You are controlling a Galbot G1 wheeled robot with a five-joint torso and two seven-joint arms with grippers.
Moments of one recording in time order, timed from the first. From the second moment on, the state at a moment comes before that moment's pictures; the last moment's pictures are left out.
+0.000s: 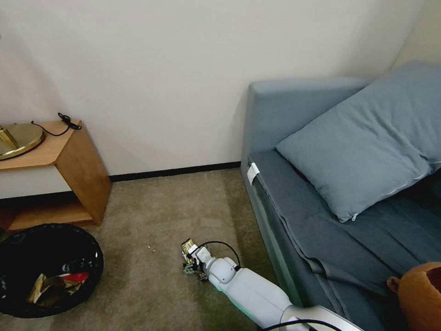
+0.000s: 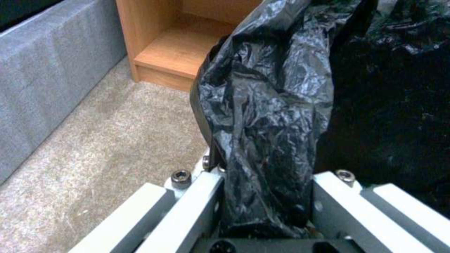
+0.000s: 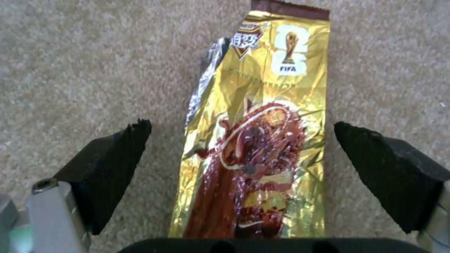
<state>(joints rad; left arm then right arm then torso) 1.77 -1.12 -1.26 -1.71 -0.79 0.23 0.16 -0.67 1.56 -0.49 0.78 0.26 -0.24 0.00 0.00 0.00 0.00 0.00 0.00</state>
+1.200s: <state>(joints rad) 1.78 -1.12 -1.26 -1.71 -0.80 0.21 0.17 -0.70 1.61 -0.40 0.68 0.17 -0.19 -0.09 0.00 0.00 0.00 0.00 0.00</state>
